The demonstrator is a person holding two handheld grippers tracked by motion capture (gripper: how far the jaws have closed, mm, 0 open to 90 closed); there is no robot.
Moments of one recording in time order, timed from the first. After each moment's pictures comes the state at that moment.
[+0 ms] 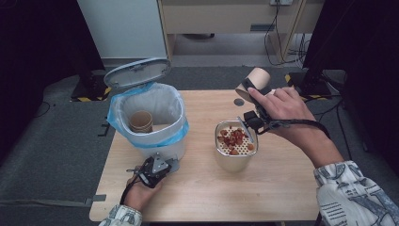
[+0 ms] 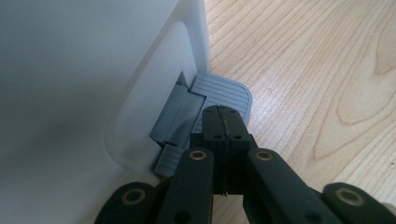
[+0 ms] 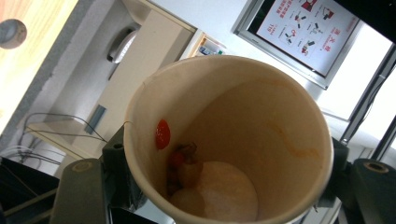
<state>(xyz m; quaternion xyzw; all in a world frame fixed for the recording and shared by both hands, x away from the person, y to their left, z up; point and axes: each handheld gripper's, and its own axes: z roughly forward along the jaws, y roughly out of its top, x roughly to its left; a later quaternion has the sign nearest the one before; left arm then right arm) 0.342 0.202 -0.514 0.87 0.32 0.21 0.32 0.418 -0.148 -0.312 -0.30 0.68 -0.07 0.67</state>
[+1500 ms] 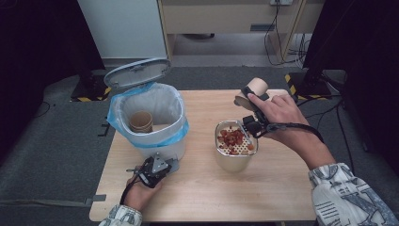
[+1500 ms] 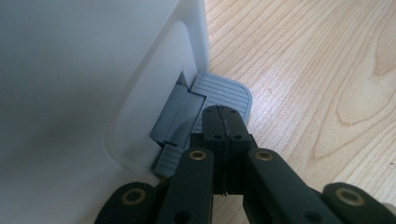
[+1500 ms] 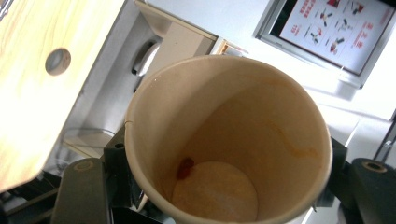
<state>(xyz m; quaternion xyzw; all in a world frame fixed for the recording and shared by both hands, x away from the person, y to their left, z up) 0.342 0.203 -0.514 0.87 0.32 0.21 0.32 0.428 -0.152 -0.344 -0.27 0.72 -0.04 0.63</state>
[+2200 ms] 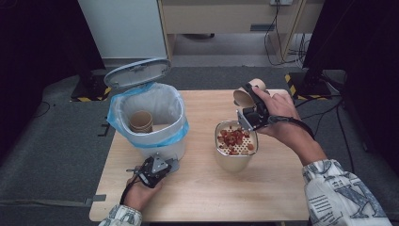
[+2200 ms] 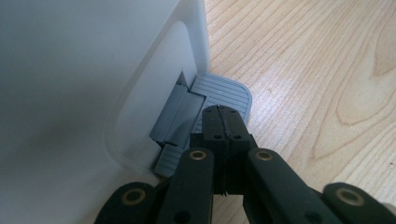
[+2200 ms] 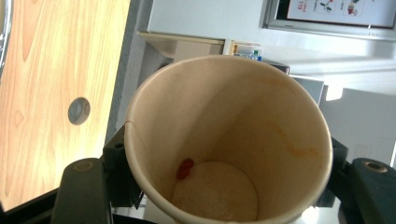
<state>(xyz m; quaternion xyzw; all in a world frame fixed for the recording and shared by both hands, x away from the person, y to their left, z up) 0.342 0.203 -0.514 0.87 0.32 0.21 0.32 0.447 -0.152 -0.343 -0.17 0.77 0.07 0.61</state>
